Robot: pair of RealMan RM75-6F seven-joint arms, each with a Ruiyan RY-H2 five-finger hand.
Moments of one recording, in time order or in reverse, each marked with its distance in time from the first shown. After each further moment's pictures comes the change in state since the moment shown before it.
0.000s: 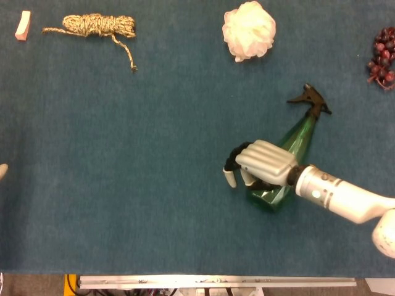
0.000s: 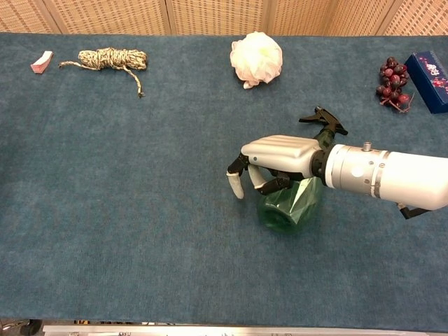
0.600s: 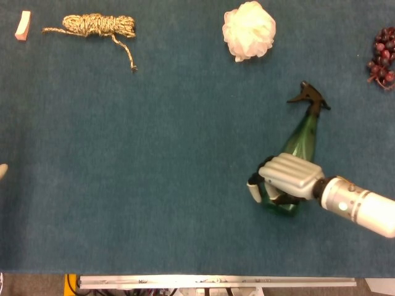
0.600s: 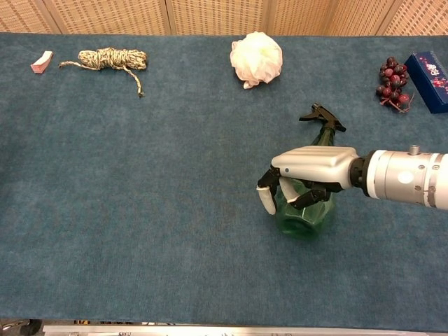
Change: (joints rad) left arm 0.001 -0.001 0.000 0.002 0.001 0.001 -0.001; right arm 0.003 0.200 -0.075 -0.205 0.111 -0.042 -0.075
